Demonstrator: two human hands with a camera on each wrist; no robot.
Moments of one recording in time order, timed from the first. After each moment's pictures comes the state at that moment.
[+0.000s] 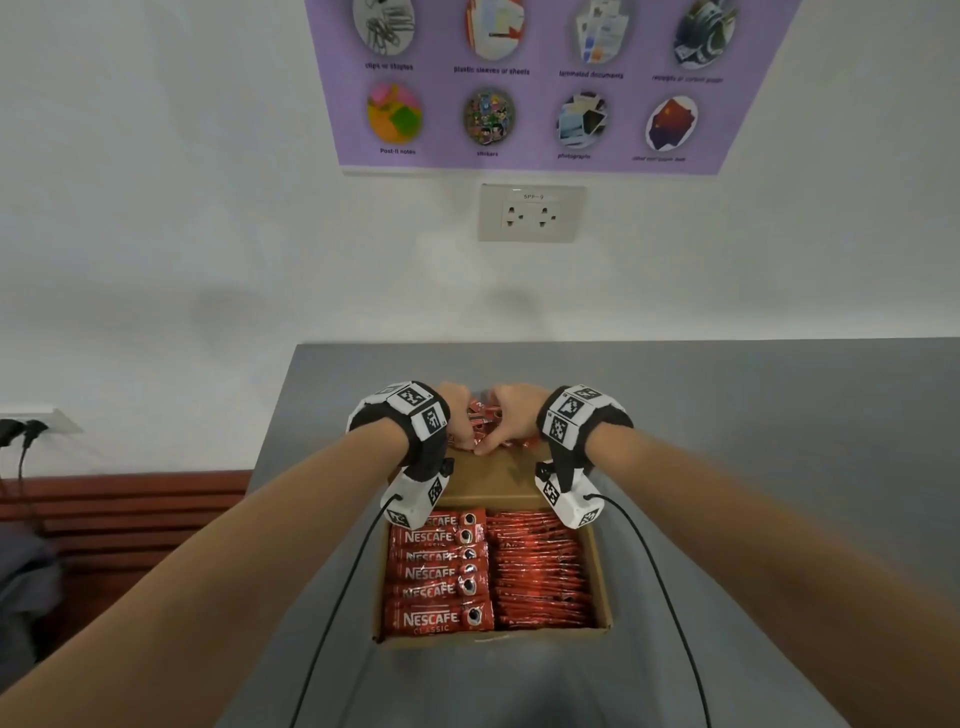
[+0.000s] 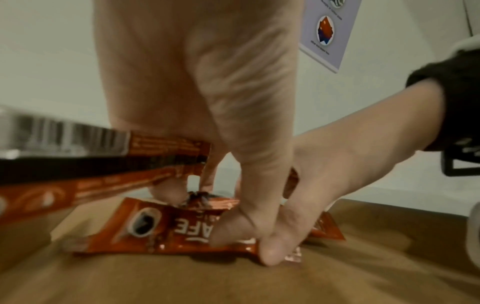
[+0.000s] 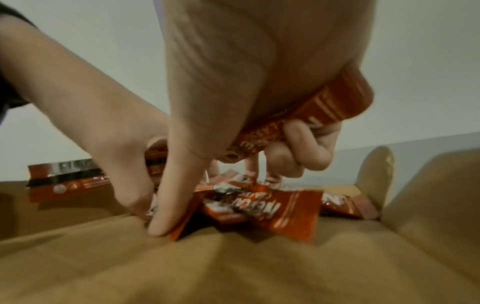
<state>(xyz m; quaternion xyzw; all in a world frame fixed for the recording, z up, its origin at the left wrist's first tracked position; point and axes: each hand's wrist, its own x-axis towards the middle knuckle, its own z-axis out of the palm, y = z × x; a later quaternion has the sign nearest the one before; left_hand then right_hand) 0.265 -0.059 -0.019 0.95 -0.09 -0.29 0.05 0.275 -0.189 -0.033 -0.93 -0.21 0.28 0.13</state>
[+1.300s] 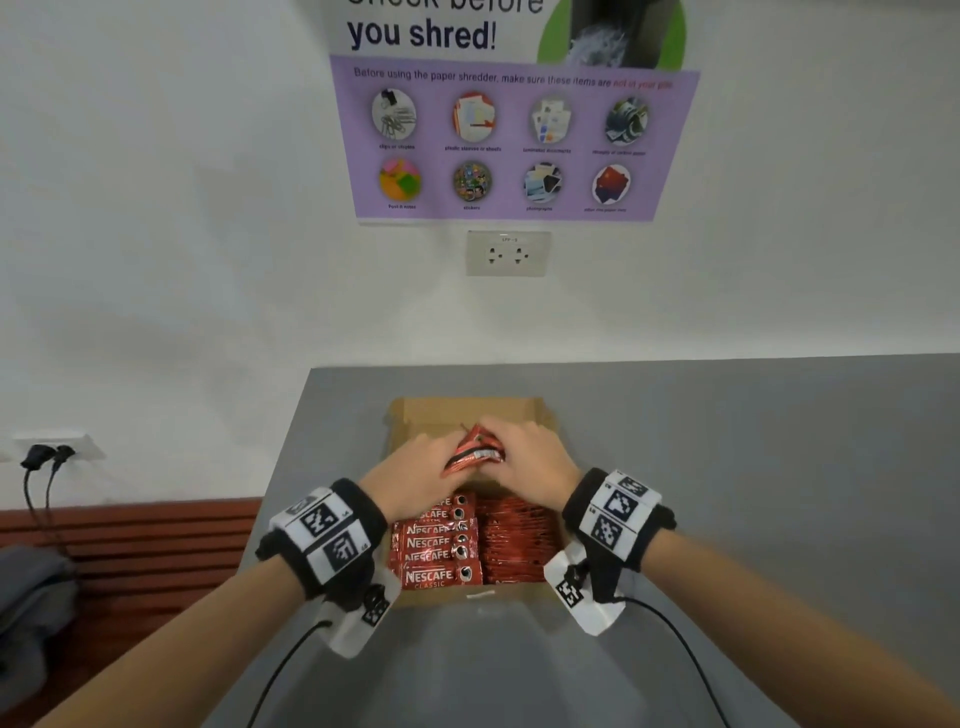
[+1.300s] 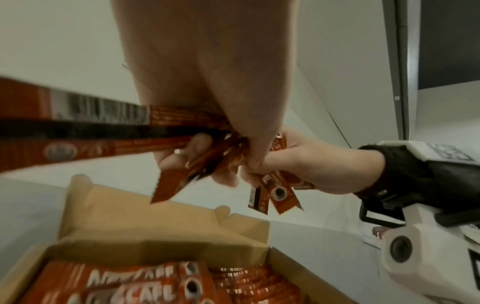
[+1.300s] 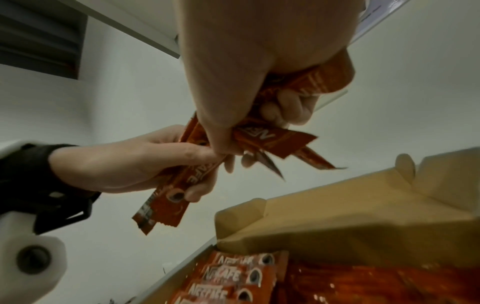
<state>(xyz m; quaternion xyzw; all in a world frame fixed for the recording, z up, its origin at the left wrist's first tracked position) 0.110 -0.035 0.025 0.93 -0.23 -0.09 0.27 0.123 -0.201 0.025 -0.94 -0.27 -0.01 0.23</state>
